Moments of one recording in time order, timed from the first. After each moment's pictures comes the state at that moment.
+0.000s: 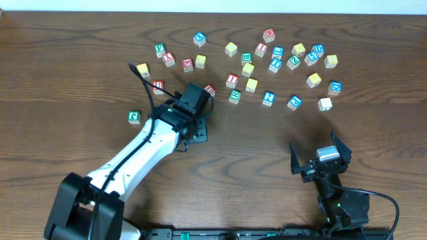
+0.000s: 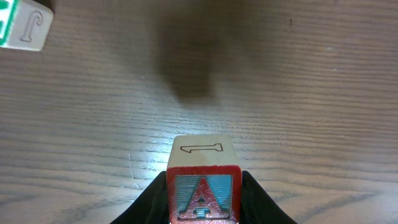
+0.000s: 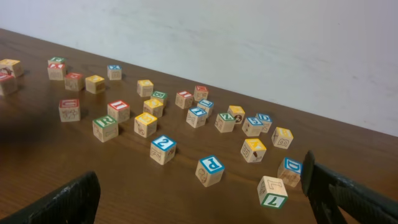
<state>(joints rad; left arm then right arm) -0.52 1.59 1.04 -0.76 -0.03 -0.57 0.13 0.01 0.01 -0.06 -0.10 -0.20</state>
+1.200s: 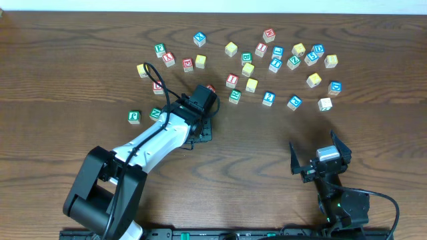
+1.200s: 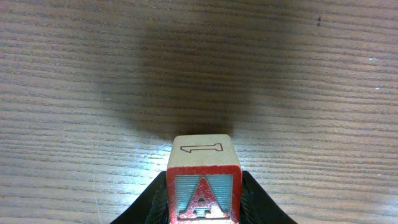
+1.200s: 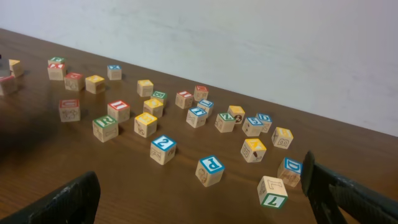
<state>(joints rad) -0.53 1.74 1.04 -0.64 -0.03 -0.59 0.13 0.01 0.01 -0.06 -0.10 -0.20</state>
